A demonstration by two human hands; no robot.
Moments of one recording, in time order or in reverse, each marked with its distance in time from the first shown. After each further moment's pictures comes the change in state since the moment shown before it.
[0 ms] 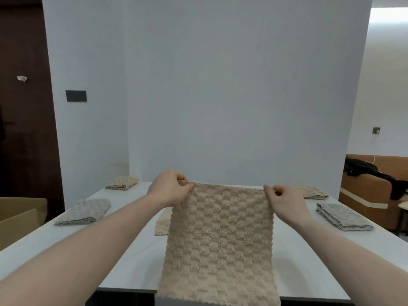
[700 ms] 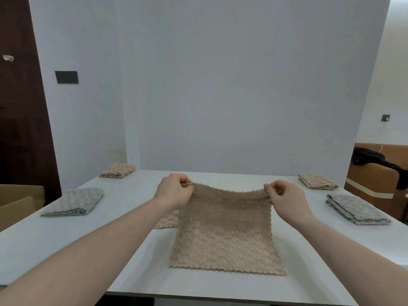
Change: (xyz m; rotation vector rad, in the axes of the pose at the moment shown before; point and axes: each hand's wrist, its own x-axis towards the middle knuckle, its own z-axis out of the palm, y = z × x) left_hand 0.025 -0.036 0.070 -0.207 -0.034 -0.090; right_hand 0.017 0.036 0.047 0.108 -0.047 -0.012
